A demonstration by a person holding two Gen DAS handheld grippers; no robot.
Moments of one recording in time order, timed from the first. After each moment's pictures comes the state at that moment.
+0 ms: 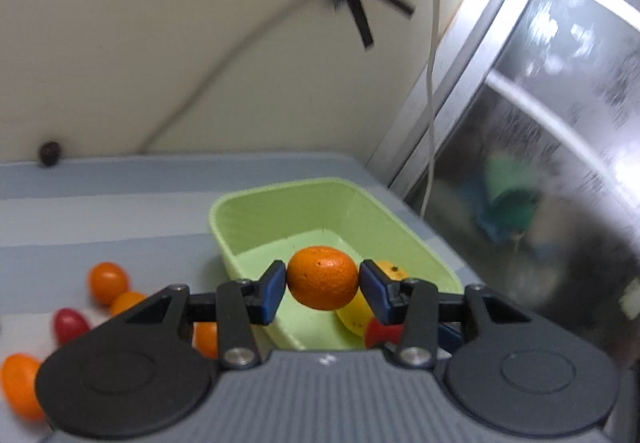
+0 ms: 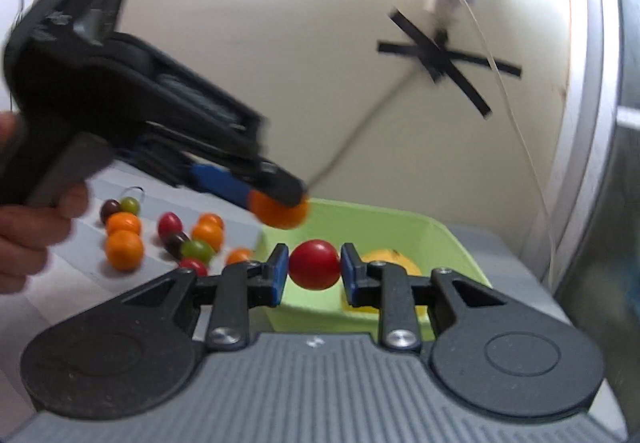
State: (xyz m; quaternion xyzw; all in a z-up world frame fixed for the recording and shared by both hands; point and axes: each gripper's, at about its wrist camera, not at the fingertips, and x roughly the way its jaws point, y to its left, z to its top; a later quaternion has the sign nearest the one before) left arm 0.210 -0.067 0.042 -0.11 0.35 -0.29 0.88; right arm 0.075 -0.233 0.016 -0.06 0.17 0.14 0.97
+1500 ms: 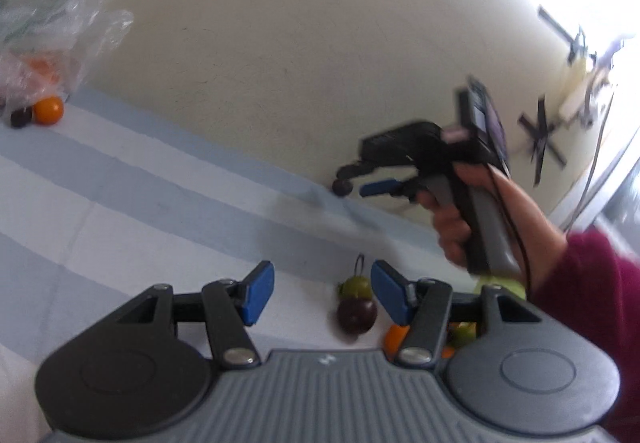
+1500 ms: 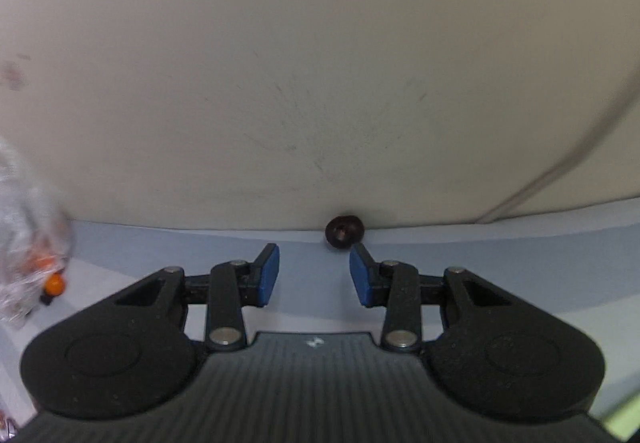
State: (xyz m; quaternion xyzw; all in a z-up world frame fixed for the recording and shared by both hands) left arm 0.133 0.191 0.008 -0.23 0.29 -0.10 0.92; right arm 0.382 -0.019 0.009 0.07 0.48 0.16 0.86
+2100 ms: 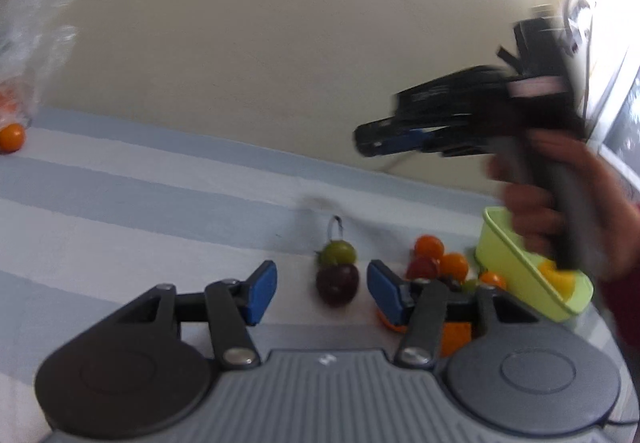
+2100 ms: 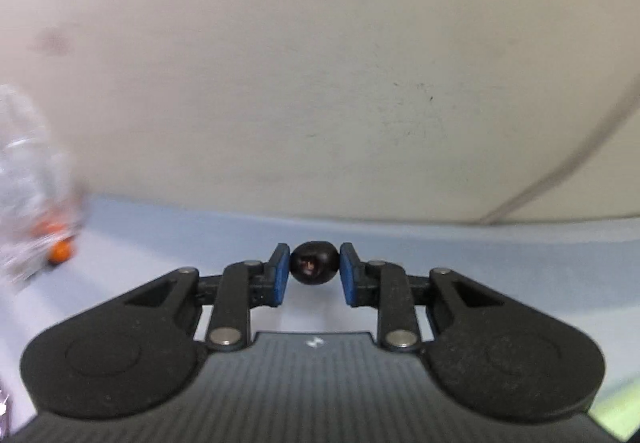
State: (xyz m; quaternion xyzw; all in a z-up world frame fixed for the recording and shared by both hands) left arm 0.145 0.151 0.003 -0.15 0.31 -0.13 0.93; right arm 0.280 -0.068 0.047 0.05 0.42 0.24 0.88
